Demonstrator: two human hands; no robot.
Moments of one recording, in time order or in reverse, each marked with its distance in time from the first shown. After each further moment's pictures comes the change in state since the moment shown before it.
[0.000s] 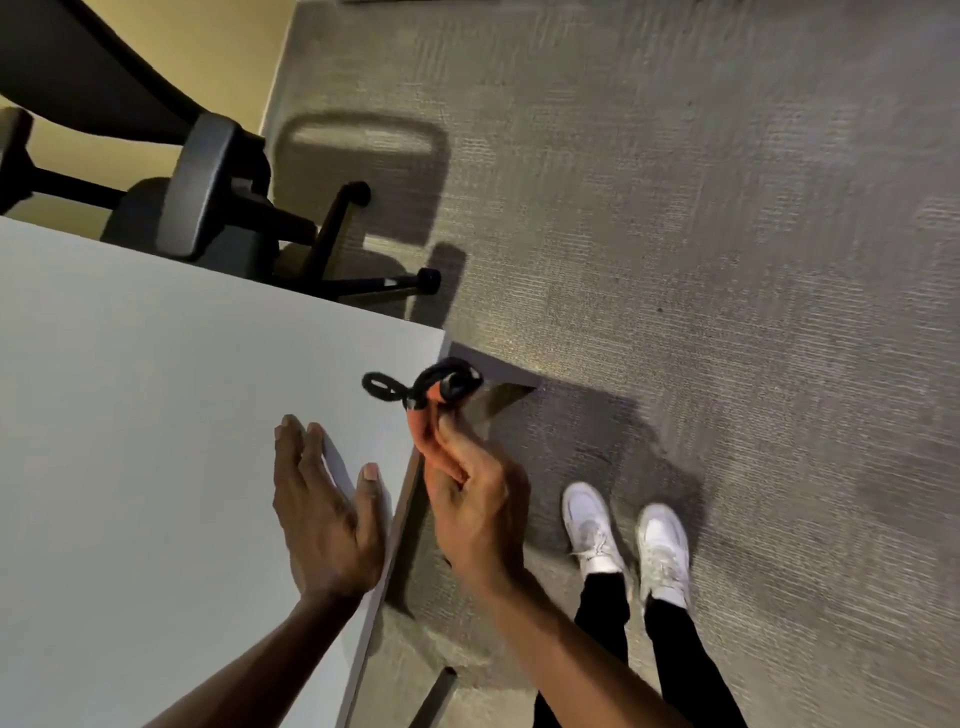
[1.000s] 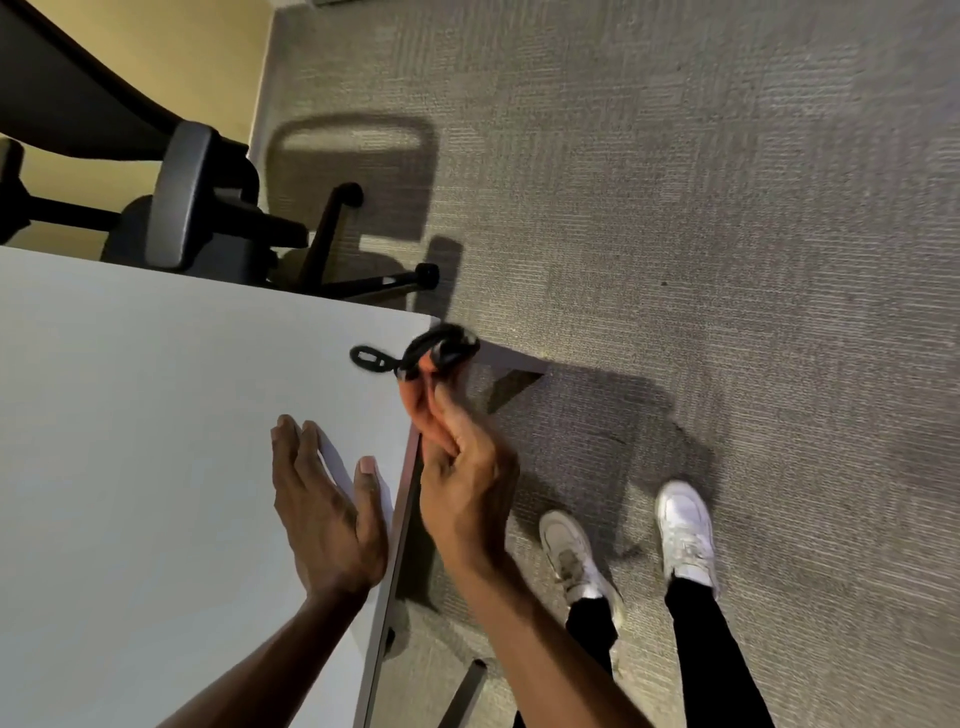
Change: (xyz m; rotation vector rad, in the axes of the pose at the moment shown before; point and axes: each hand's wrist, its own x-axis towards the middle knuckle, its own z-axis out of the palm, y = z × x) left_hand 0.001 -0.002 0.003 0.007 0.025 0.018; right_hand 0.003 -0.003 0.026 0.155 0.195 0.008
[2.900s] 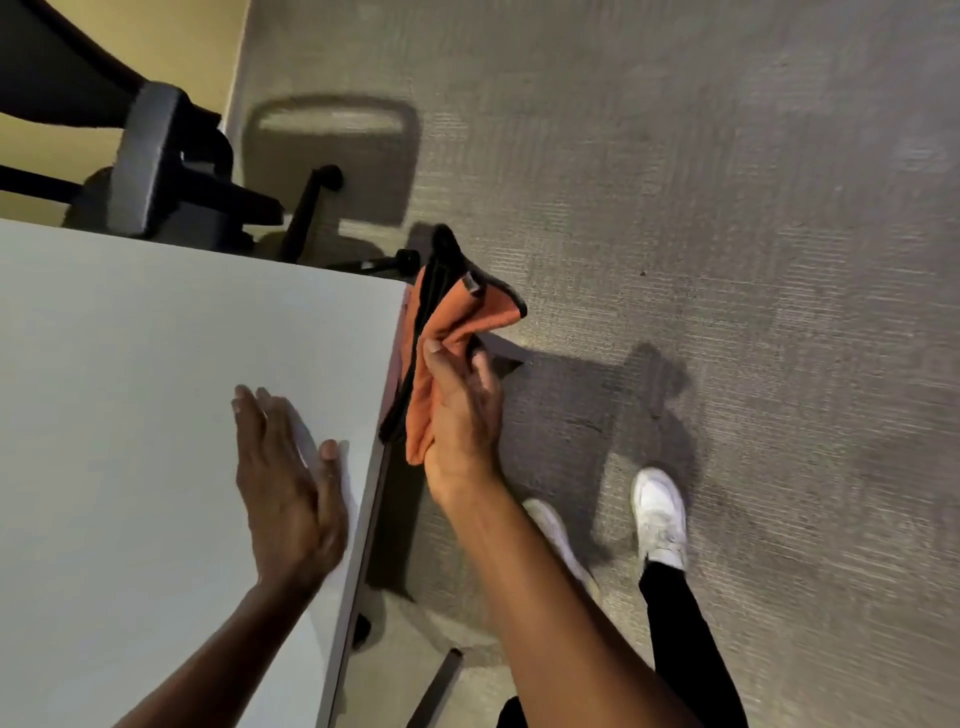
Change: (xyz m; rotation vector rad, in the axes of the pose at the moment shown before) left_hand -0.004 -0.013 -0.004 0.041 -0.018 0.161; right_hand 0.038 0.002 -0.008 0.907 -0.076 0.788
